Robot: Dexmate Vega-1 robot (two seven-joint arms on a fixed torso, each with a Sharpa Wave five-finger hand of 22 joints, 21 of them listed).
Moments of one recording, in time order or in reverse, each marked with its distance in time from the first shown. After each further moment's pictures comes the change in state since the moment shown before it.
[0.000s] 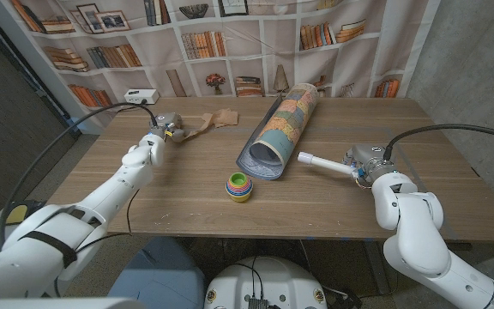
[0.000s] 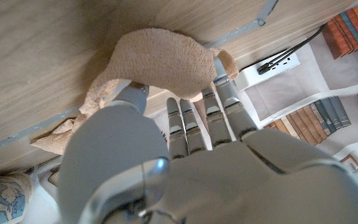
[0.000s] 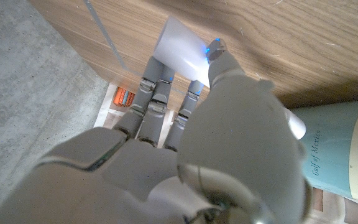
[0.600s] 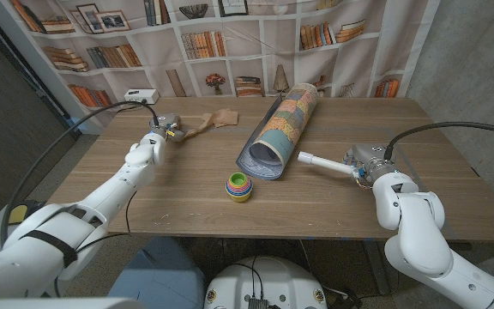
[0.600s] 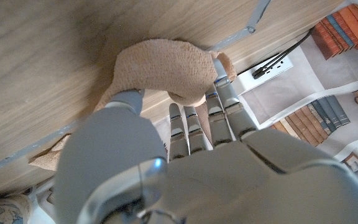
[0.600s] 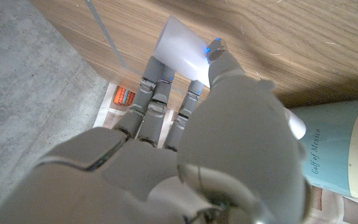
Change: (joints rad) left arm -0.017 -0.002 0.016 -0.005 0.054 0.061 -0.074; left_hand -0.043 -0.007 -0.014 0.006 0.000 -0.074 0.029 -0.040 -0.011 -0.062 0.045 -0.042 0.006 -0.023 0.014 0.009 0.026 0.007 0.009 0.010 -0.032; right arm 0.017 -0.028 -0.021 -0.008 0.015 -0.025 -0.002; right_hand 0.000 0.000 0.000 0.000 0.000 0.000 0.000 0.000 0.001 0.008 0.000 -0.008 0.002 0.000 0.000 -0.001 0.001 0.000 0.000 0.006 0.000
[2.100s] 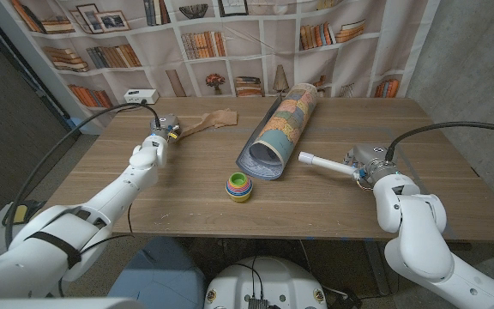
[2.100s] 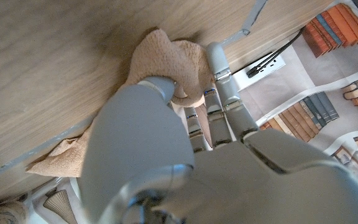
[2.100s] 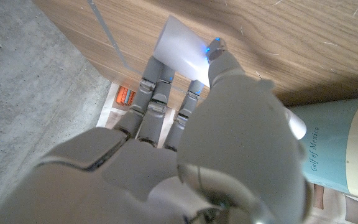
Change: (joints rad) left arm 0.019 -0.021 -0.007 0.003 0.024 0.035 0.061; left_hand 0.450 0.027 0.119 -0.044 0.019 0.408 0.010 0.178 0.134 0.010 -0.010 0.015 0.065 0.068 -0.006 0.095 -0.018 0.148 -0.118 0.380 -0.047; right arm -0.022 0.003 -0.002 -0.018 -0.031 -0.018 0.007; right_hand 0.002 -0.002 0.000 0.000 0.000 0.003 0.004 -0.003 0.004 0.005 0.002 -0.004 0.004 0.006 0.002 -0.001 -0.002 -0.013 -0.002 0.009 0.000
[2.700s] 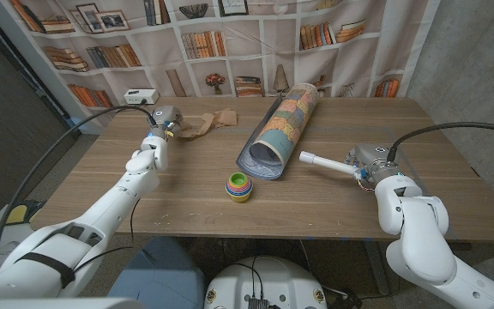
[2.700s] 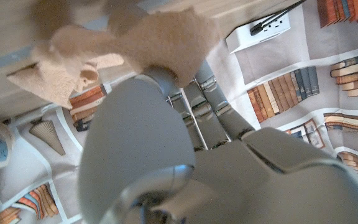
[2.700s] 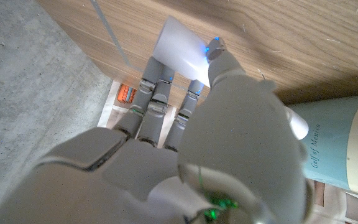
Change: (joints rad) left arm 0.130 0.000 -0.145 -0.240 -0.106 -0.044 0.229; left_hand 0.012 -0.012 -0.011 0.002 -0.004 0.001 -0.027 0.020 0.026 0.389 -0.118 0.241 0.120 0.359 -0.263 0.013 0.079 -0.035 -0.134 0.047 -0.015; right arm -0.014 0.002 0.010 -0.006 0.003 0.002 -0.024; right_hand -0.007 -0.001 0.024 -0.024 -0.001 0.004 -0.004 -0.001 0.002 0.000 0.000 -0.004 0.005 0.000 -0.001 0.001 0.000 -0.005 0.005 0.006 0.000
